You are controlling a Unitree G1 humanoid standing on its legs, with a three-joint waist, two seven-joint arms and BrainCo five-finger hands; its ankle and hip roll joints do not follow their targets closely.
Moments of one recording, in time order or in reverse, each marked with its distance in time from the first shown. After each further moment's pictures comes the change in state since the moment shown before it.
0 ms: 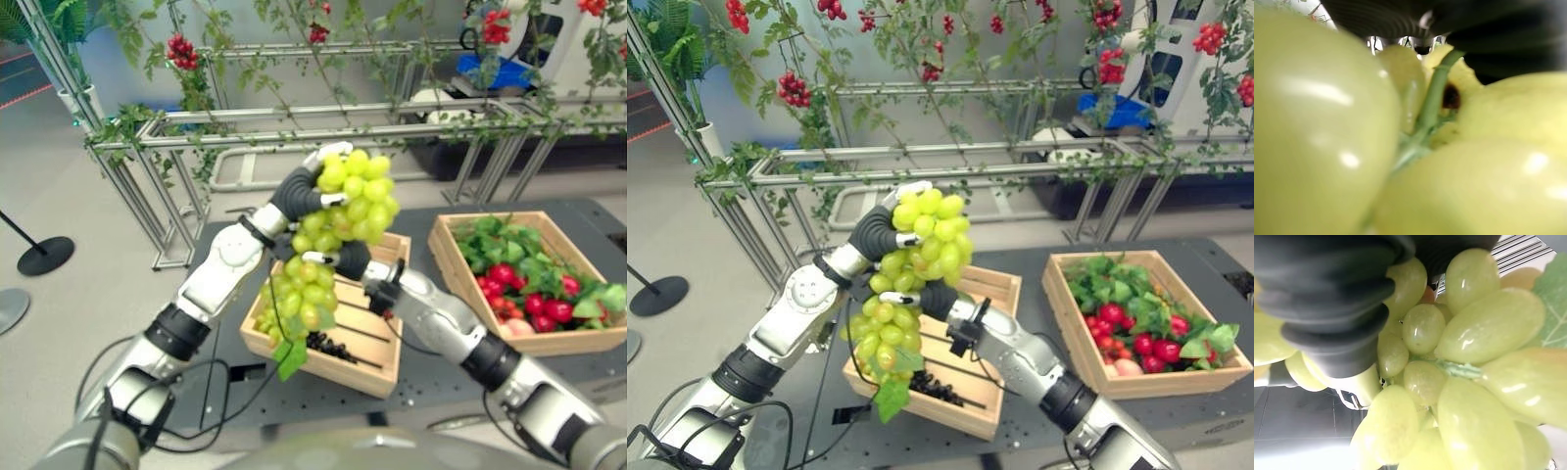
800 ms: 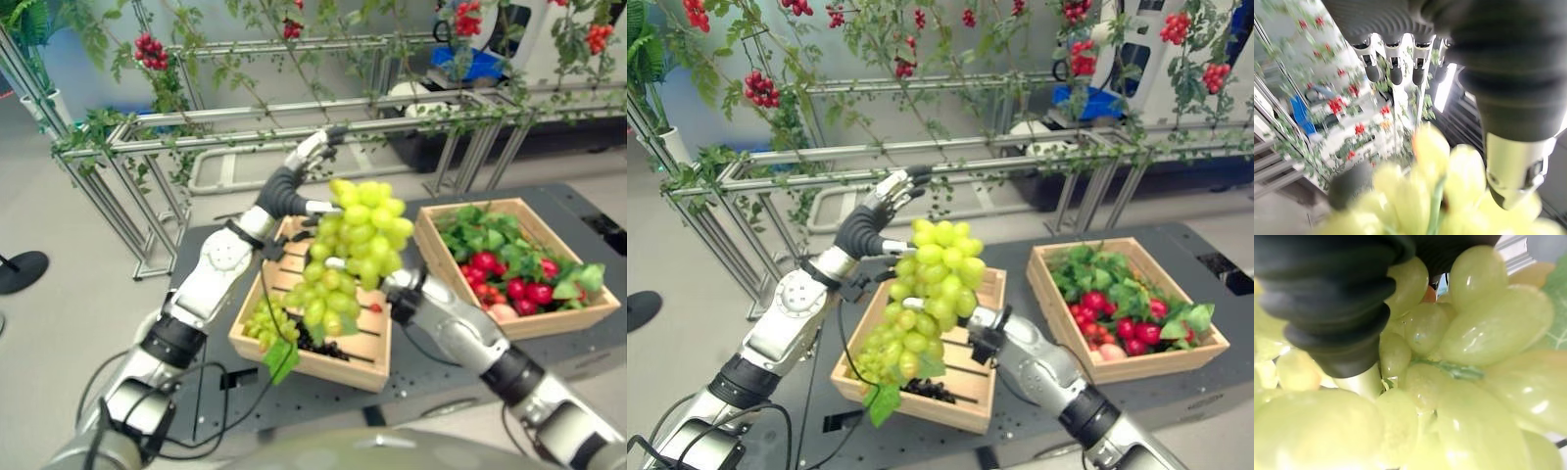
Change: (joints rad) left arm 0.086 -0.017 0.146 0.001 0.002 -0.007 0.006; right arm 0.147 -0.124 -0.178 -0.086 -0.001 0.003 0.067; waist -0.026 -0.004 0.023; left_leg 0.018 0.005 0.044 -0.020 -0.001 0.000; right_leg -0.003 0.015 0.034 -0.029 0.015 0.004
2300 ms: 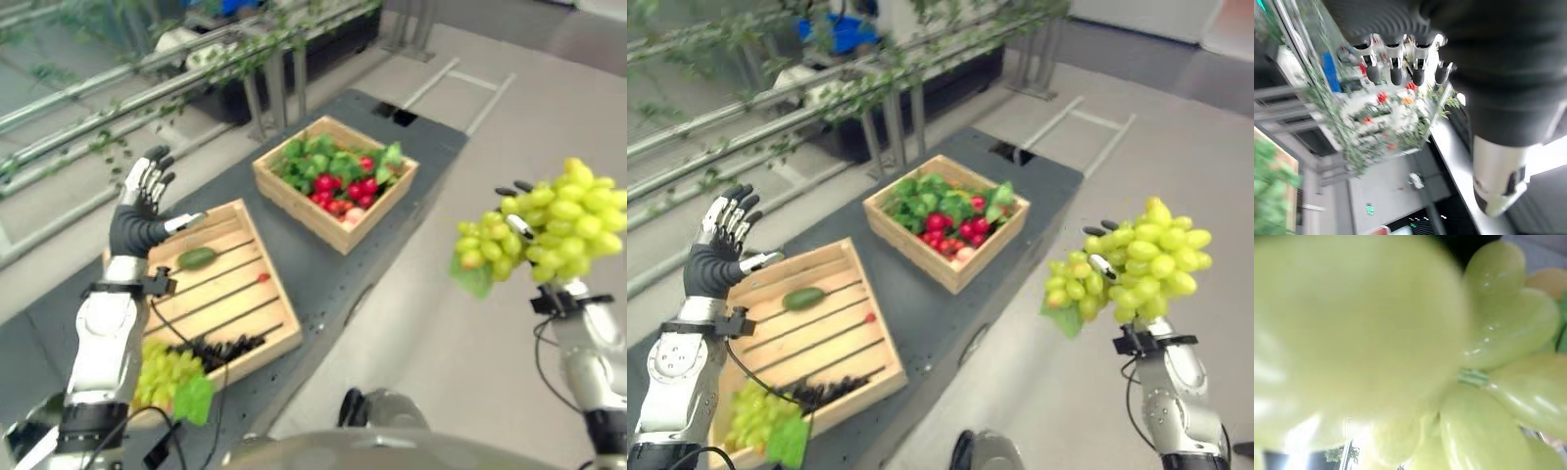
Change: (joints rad) left arm 0.423 0.019 0.503 -0.065 -0.039 -0.039 0.091; right arm 0.345 -0.044 -0.706 0.035 -0.131 -0.161 -0.145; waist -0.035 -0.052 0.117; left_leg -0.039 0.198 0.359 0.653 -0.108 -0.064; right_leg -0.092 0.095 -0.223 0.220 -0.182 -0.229
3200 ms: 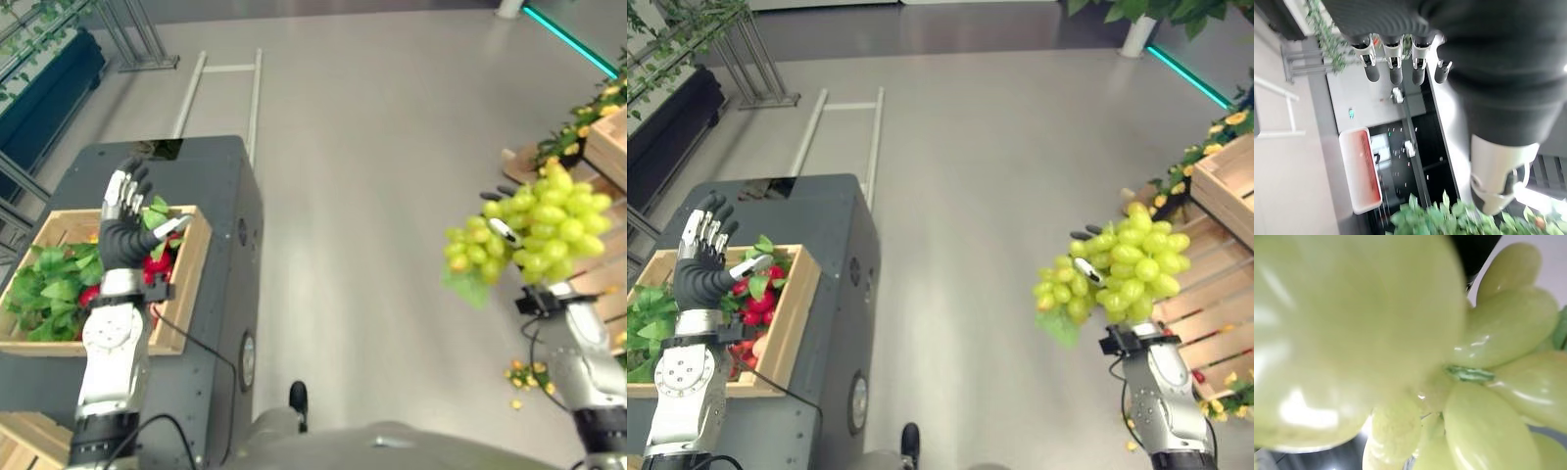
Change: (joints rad) left arm 0.040 -0.086 0.060 0.018 0.084 -0.034 0.128; right arm -0.020 0.020 0.065 -0.042 -0.058 -0.011 -0.012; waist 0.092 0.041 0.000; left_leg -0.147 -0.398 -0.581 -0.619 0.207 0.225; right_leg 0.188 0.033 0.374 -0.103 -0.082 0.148
